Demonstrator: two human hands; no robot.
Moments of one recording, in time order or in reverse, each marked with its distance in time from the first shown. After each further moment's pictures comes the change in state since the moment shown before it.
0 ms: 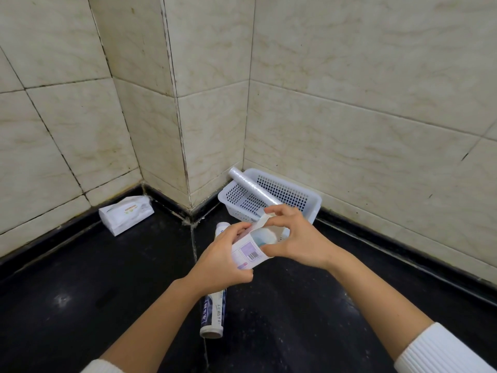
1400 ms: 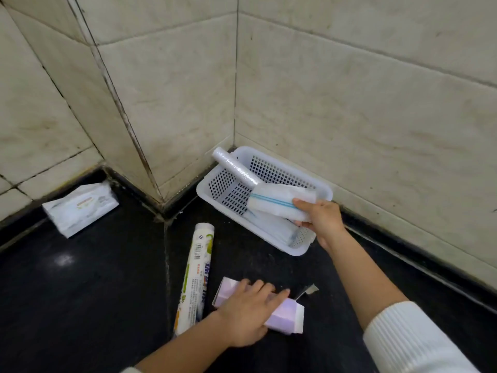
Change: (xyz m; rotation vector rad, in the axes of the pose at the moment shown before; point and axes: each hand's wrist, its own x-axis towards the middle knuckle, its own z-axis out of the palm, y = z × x) left_hand 0.079 -0.071 0.119 0.836 -0.666 0.217; right_hand 0.132 0.171 -0.033 0.843 0.536 0.651
